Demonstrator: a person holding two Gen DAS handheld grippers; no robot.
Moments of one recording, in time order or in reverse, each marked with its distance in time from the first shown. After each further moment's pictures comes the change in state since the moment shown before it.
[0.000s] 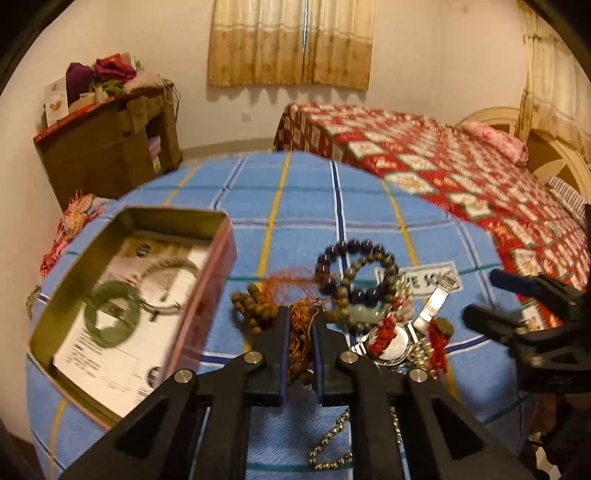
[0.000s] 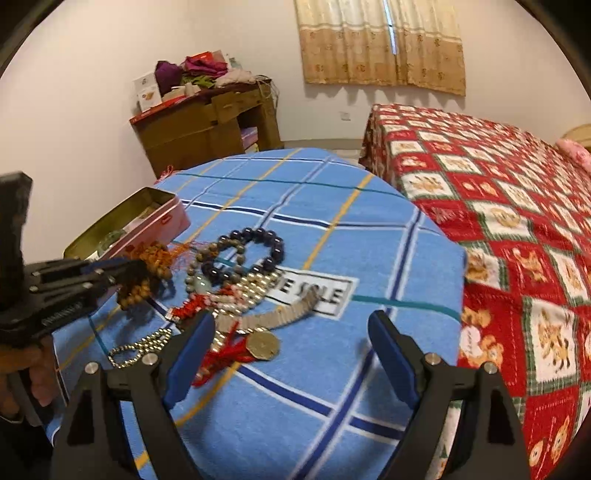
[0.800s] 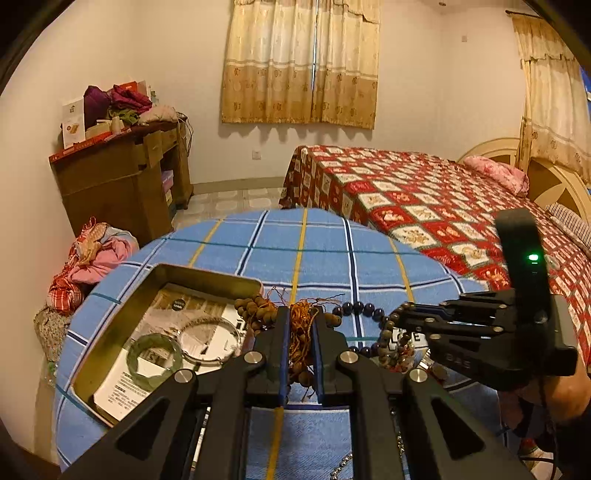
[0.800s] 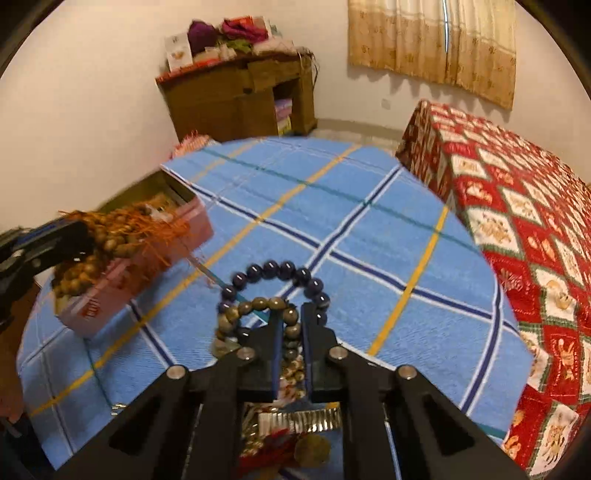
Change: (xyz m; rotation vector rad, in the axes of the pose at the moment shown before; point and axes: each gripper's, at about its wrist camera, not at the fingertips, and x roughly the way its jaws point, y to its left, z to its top) left arm -0.035 0.021 0.030 -0.013 -0.144 0.023; right arm 0.042 0.034 0.051 -0.119 0.090 0.062
